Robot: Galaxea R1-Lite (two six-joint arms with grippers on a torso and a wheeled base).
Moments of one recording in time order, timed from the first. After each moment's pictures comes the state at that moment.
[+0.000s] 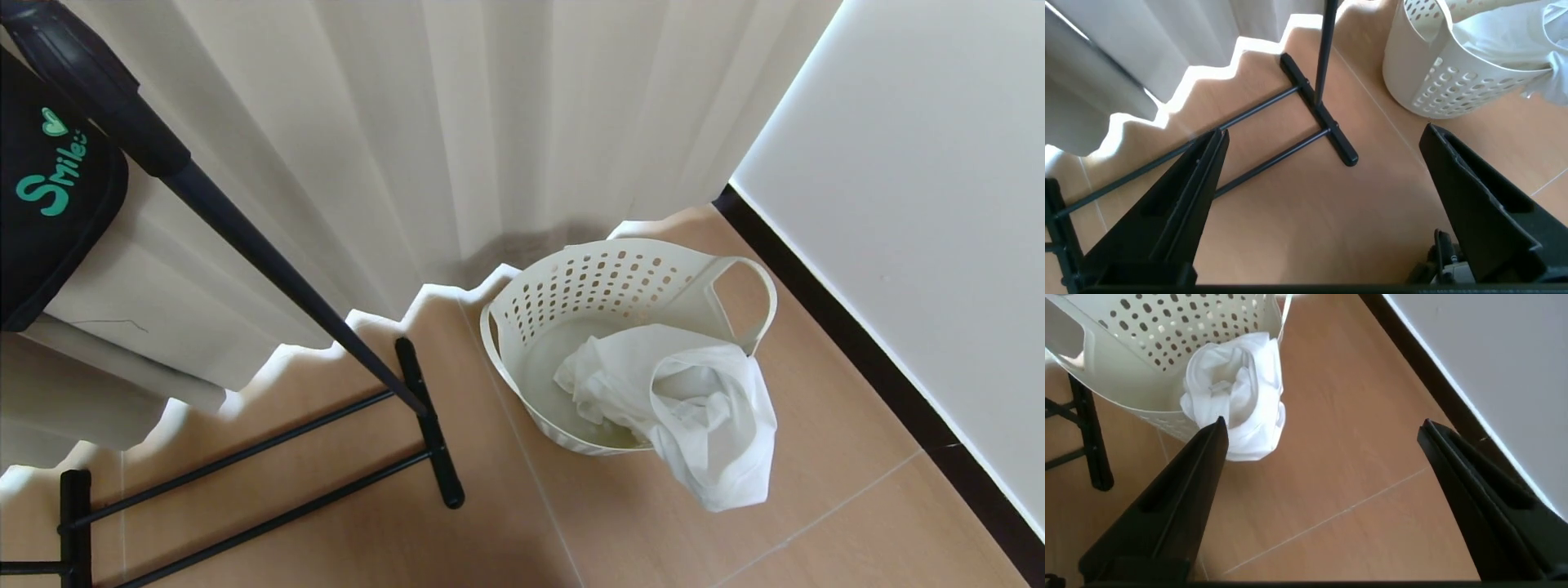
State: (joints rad) left arm 0.00 0.00 -0.03 0.09 -0.10 0.07; right arm 0.02 0.05 0.00 0.00 -0.06 0.04
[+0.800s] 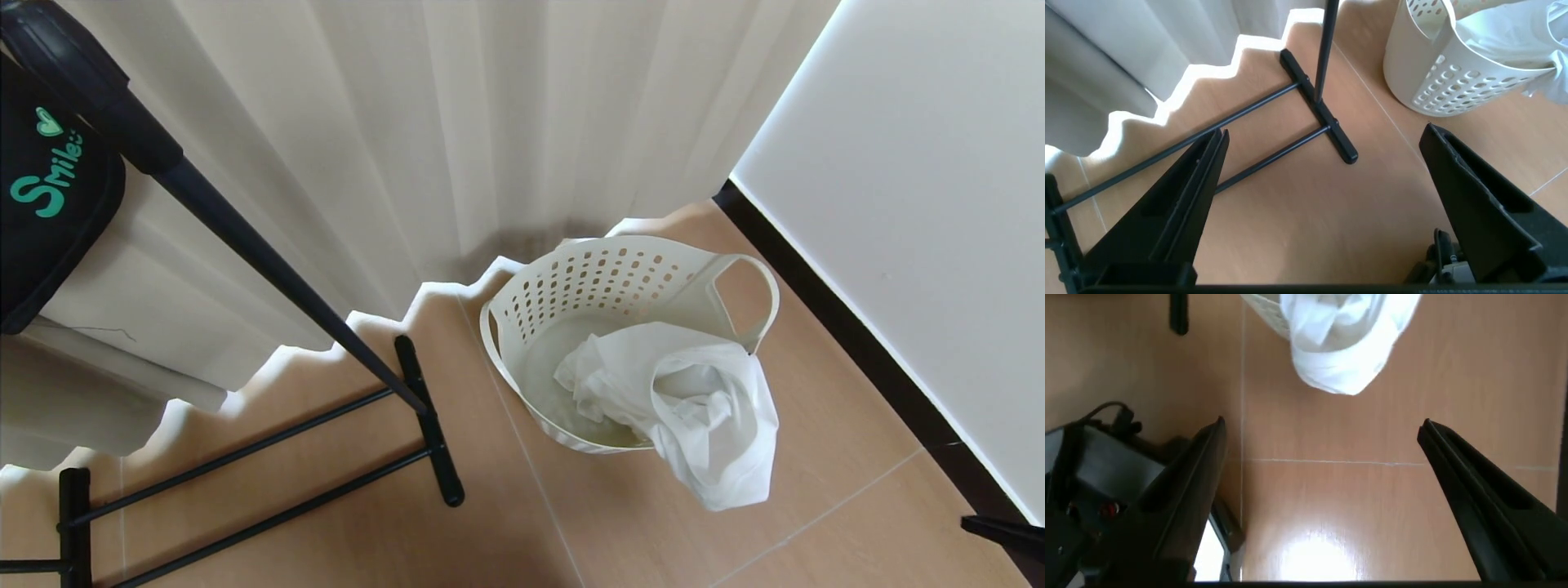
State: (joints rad) left arm 0.00 0.00 -0.03 0.09 -0.10 0.06; right arm 0.35 0.79 -0.28 0.00 0.02 -0.20
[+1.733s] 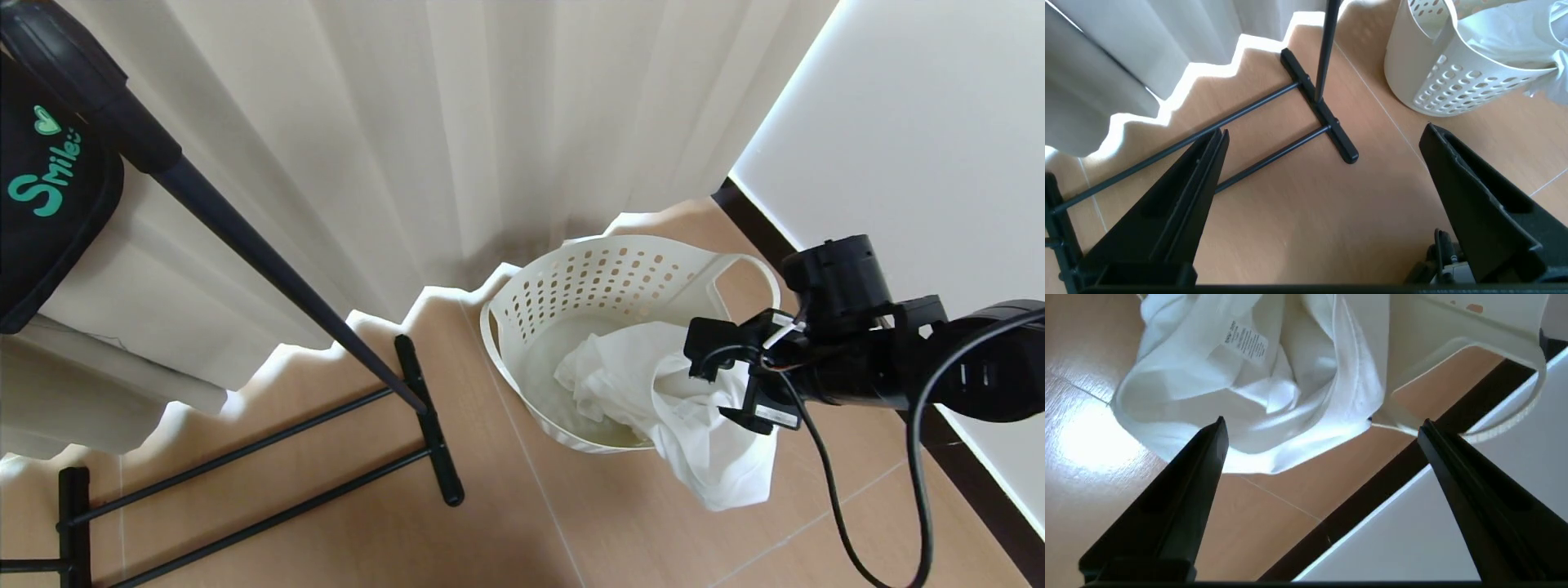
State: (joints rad) left arm 0.00 0.00 -0.03 0.09 -0.10 0.06; right arm 0.37 1.79 -1.03 0.00 -0.25 -0.94
